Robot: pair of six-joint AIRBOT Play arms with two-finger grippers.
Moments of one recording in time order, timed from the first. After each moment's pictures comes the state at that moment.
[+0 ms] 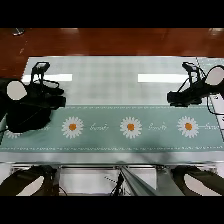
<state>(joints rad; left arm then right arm) -0.21 -1.02 0.94 1.49 -1.15 -1.66 0.04 -1.17 1.06 -1.43 1.30 1.64</state>
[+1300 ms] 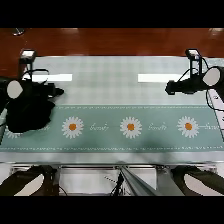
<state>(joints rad) -0.07 -1.06 0.94 1.76 -0.90 -1.68 0.04 -1.21 1.06 -1.51 0.97 1.57</state>
